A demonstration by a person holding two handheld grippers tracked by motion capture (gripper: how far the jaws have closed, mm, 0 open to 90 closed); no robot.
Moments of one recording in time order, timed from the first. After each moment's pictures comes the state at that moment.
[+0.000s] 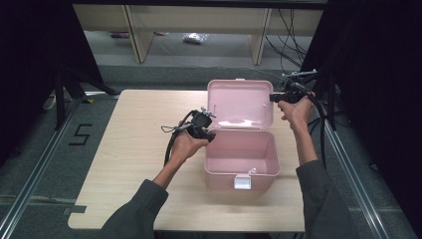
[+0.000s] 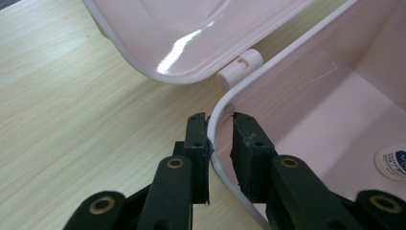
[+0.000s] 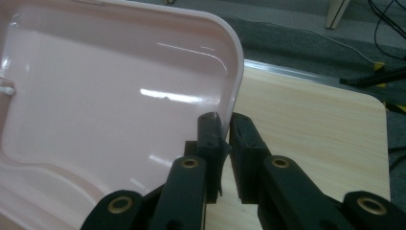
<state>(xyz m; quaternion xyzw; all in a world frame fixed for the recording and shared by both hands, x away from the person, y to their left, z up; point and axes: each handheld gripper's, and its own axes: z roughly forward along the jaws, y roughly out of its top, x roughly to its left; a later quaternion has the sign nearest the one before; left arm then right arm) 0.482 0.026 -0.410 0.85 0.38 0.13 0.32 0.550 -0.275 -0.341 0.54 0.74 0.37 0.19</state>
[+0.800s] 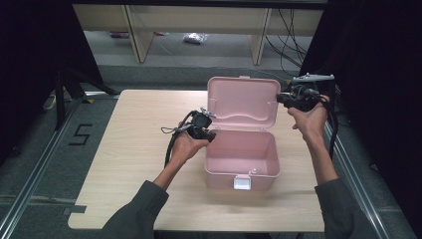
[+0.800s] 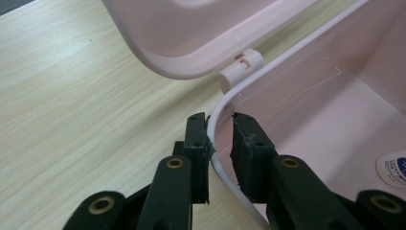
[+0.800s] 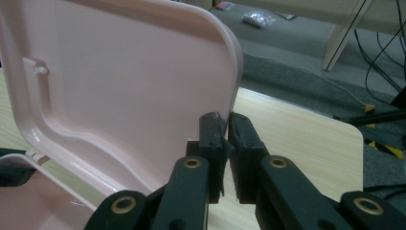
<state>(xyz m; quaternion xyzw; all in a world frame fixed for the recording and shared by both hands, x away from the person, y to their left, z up) 0.480 0.027 -0.411 0.85 0.39 0.14 0.33 0.493 -0.284 -0.313 0.46 0.75 0.41 0.25</state>
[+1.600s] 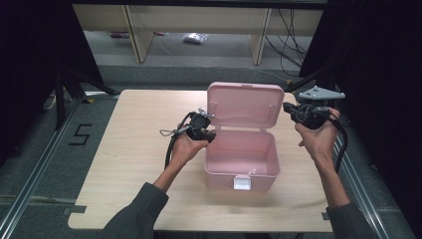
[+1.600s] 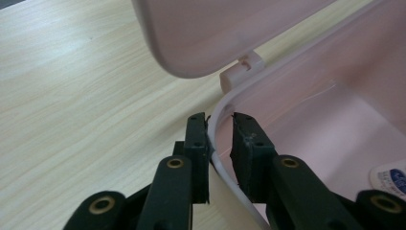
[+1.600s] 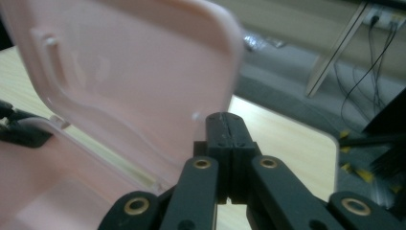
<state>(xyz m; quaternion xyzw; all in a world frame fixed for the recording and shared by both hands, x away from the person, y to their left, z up) 0.477 0.031 -0.415 0.82 0.42 0.12 0.37 0.437 -0.286 -0.312 0.42 0.75 0.41 0.31</state>
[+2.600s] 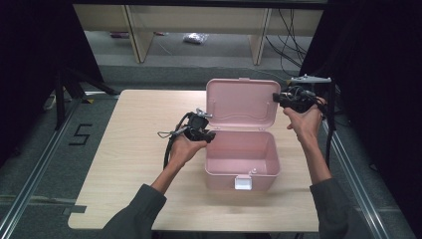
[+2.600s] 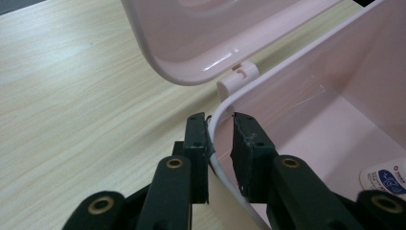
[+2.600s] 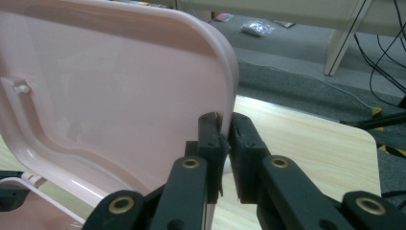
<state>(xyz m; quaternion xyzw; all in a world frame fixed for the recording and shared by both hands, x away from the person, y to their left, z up) 0.473 0.033 -0.413 0.82 0.41 0.14 0.37 0.499 -0.277 -0.322 0.48 0.72 0.43 0.25</state>
